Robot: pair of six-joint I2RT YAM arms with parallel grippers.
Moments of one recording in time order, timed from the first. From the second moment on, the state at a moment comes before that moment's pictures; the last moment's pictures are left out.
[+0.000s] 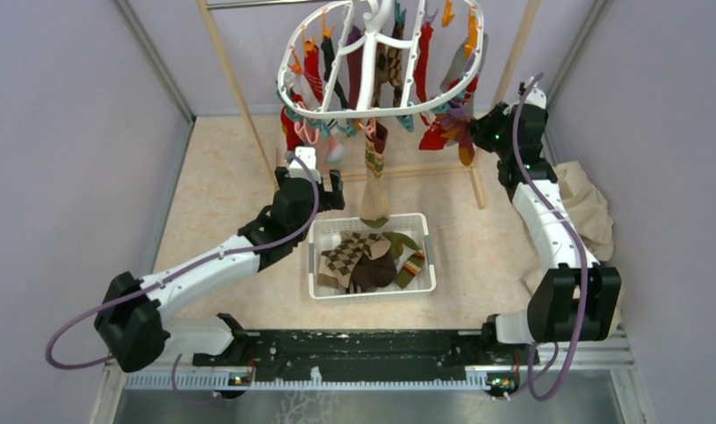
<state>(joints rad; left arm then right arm) -0.80 1.23 0.84 0.12 -0.60 -0.27 0.02 1.37 1.18 -0.07 -0.09 0.54</state>
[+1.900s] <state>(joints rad) -0.87 1.23 1.06 0.02 -0.48 -0.16 0.02 1.00 1.16 -0.41 -0.34 0.44</state>
